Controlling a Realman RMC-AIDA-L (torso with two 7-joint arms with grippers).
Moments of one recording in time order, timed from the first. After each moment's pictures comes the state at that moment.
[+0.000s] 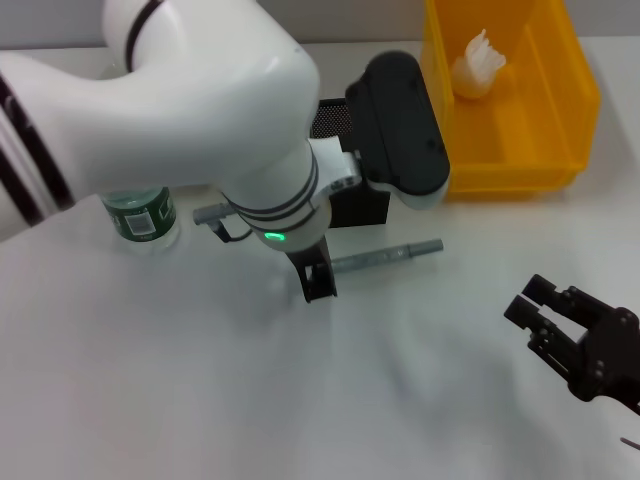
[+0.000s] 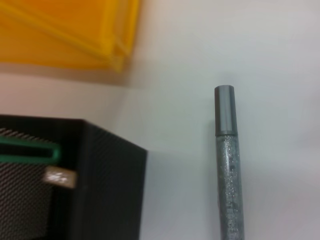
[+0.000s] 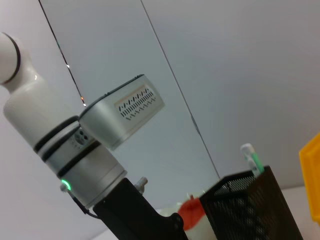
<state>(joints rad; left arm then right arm) -0.91 -2.08 2.07 1.15 2.59 1.26 -2.67 0.17 2.08 -0.58 -0.13 -1.68 -1.70 0.81</state>
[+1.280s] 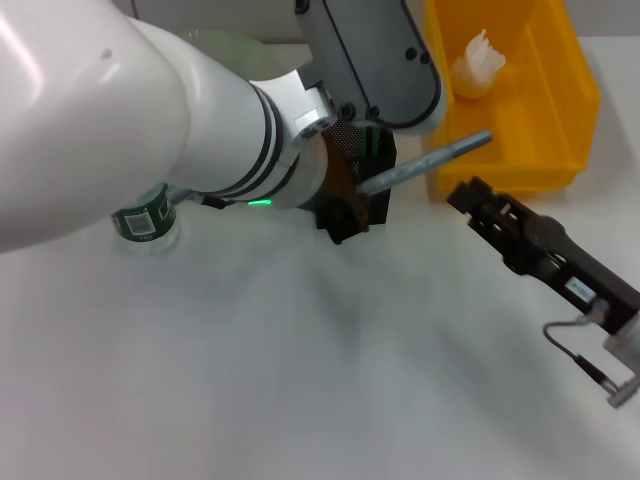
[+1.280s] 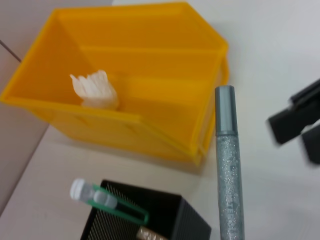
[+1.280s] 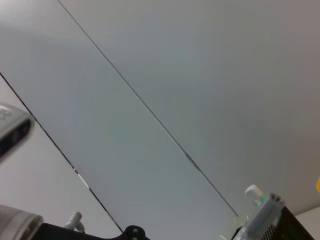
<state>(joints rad) -0.63 -2.08 1.99 1.66 2.77 1.29 -2.75 0.40 2.09 -0.42 0.04 -1.67 -1.58 1.02</state>
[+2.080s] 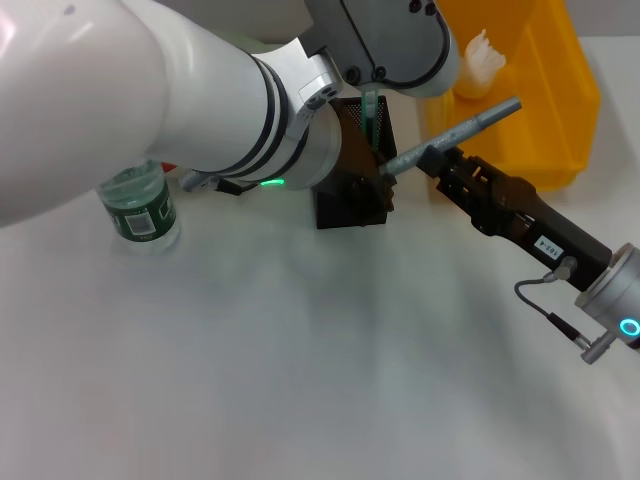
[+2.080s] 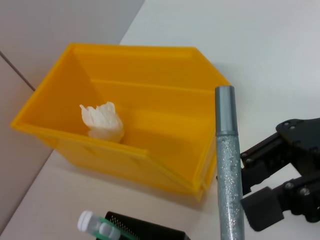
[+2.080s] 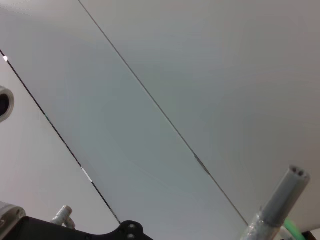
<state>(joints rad) -0.63 -2.08 1.95 1.68 2.72 1.25 -2.76 0.50 2.09 -0.39 0.05 -1.67 -1.52 1.00</state>
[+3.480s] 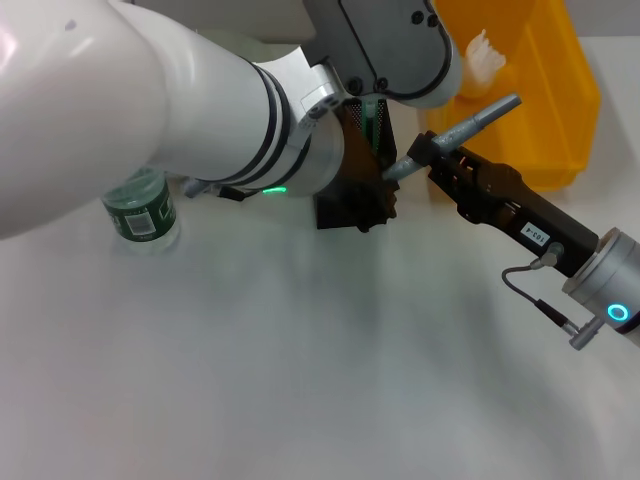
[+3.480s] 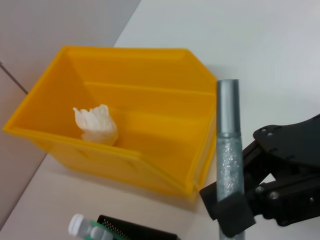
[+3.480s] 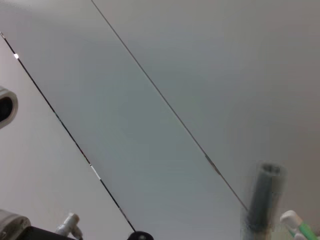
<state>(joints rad) -0.62 -2.08 1.96 1.68 2.71 1.24 -2.75 0.54 2.09 -0.39 0.06 -1.67 -1.51 1.01</state>
